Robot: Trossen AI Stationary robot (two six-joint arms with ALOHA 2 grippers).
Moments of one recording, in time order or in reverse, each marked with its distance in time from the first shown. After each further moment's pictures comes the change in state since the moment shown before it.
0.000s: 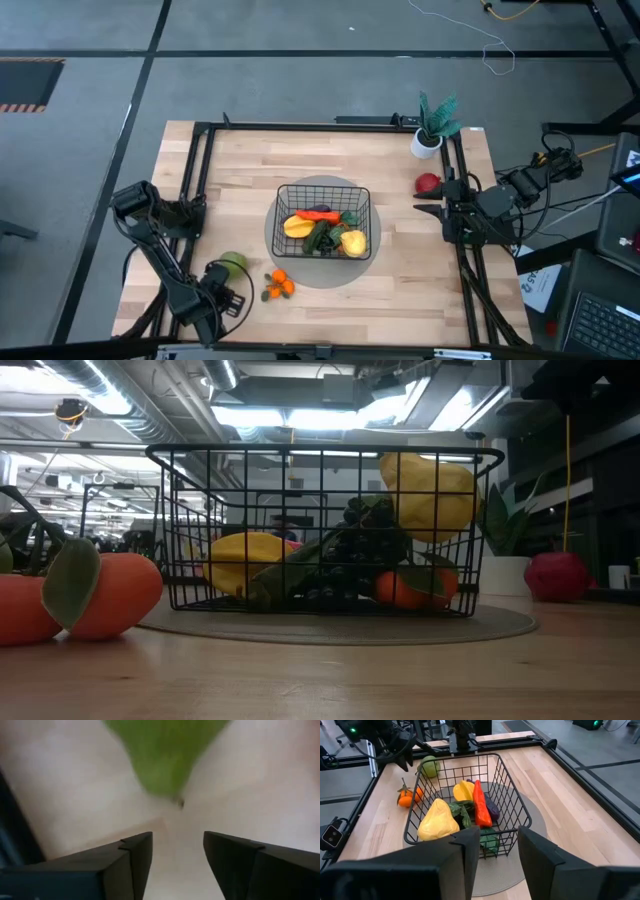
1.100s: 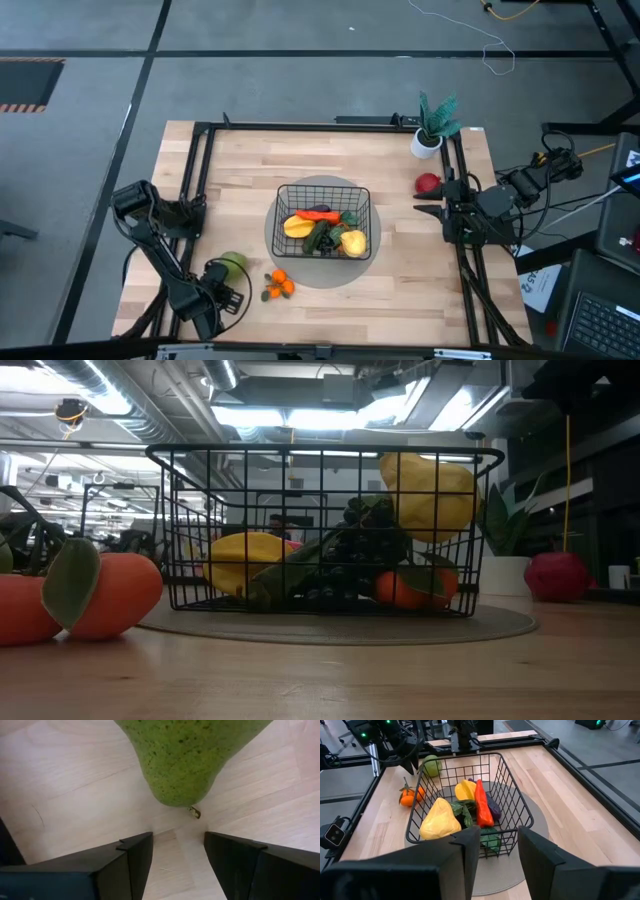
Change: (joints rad) left arm -0.011 -0.003 -0.109 0.129 -0.007 -0.024; right arm 0.000 0.000 0.000 0.000 -0.010 0.000
